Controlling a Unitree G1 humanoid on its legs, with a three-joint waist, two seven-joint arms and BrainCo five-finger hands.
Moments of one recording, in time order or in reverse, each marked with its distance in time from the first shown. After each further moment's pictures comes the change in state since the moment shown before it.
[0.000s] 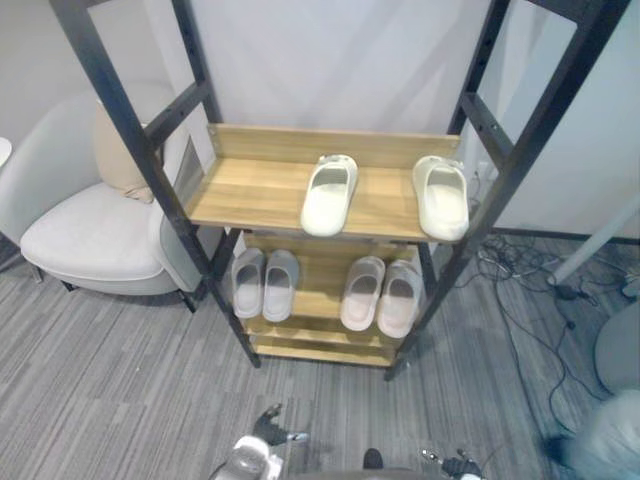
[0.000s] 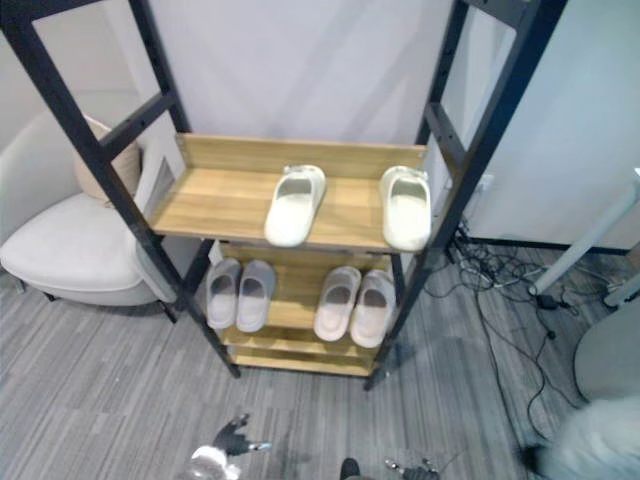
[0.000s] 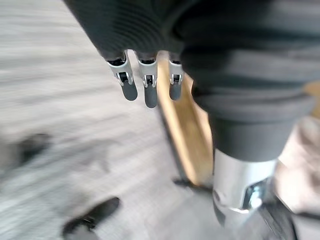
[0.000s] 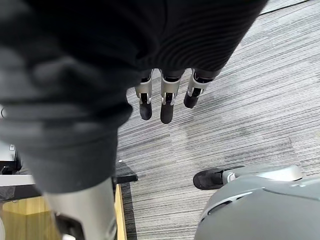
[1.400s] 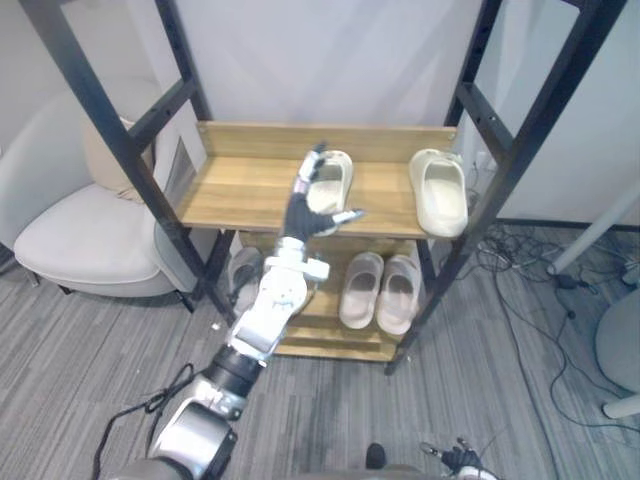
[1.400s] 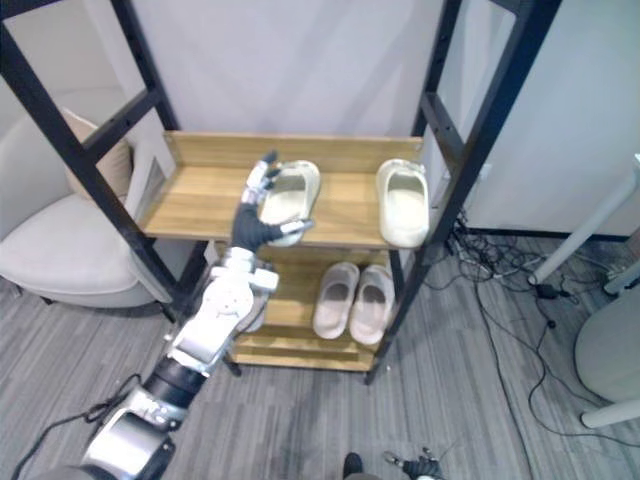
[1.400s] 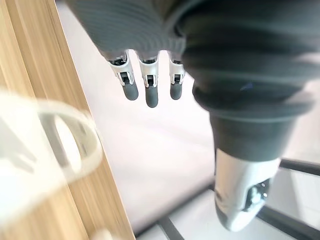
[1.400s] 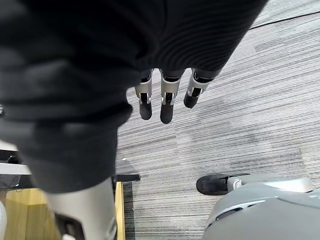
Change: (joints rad) left arm -0.520 0.069 0.333 -0.615 0.142 -0.016 0.315; right arm -0.001 -0.028 0.049 -0.038 -0.006 0.002 -0.034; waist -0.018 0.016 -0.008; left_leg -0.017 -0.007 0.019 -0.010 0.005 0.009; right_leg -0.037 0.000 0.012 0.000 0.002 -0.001
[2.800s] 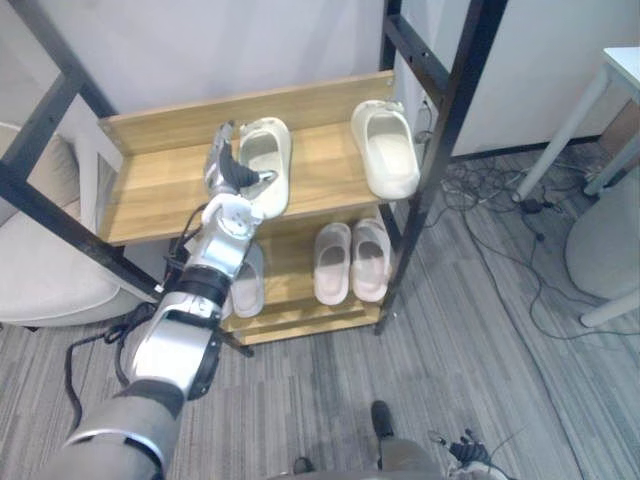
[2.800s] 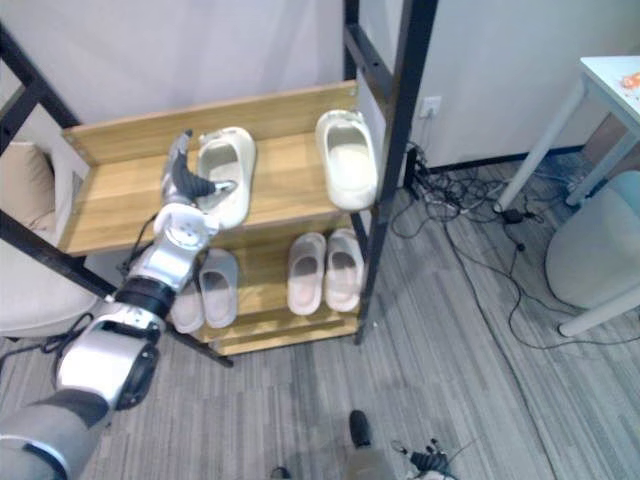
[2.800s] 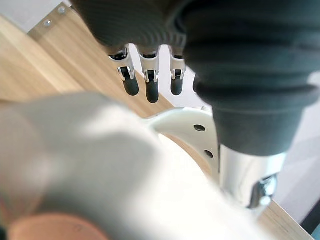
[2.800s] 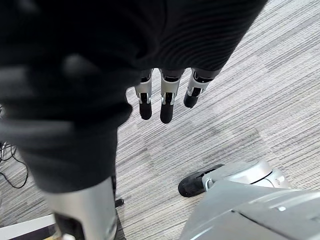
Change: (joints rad) left arm -0.384 0.161 0.114 0.617 0.105 0.147 0.007; right arm 0.025 0.010 -0.078 -0.078 0.002 -0.013 0.031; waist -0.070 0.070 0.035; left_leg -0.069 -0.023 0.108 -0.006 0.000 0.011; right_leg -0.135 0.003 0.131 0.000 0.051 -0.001
